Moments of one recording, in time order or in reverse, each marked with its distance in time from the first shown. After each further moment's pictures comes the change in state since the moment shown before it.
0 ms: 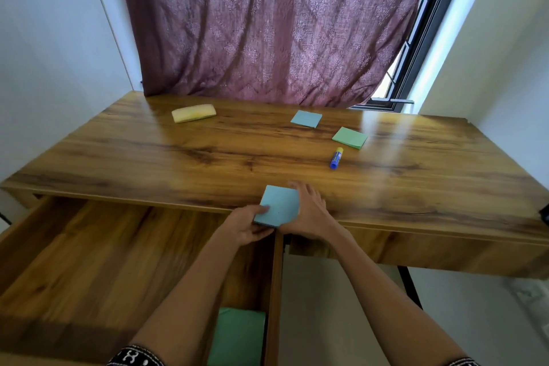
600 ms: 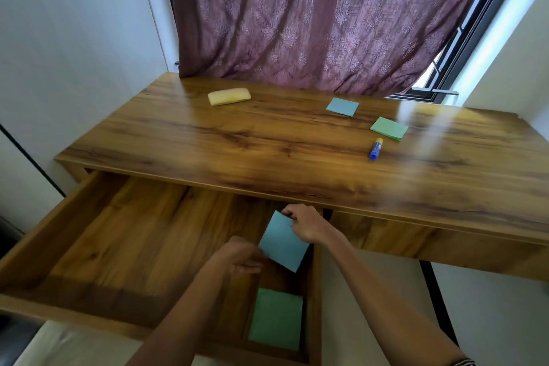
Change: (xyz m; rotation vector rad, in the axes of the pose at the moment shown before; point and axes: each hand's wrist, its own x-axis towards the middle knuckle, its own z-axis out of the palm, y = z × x) left_hand -0.016 -0.047 -0.117 0.352 0.072 -0.204; right_hand 0.008 -0.055 0.078 0.011 -0.298 0.126
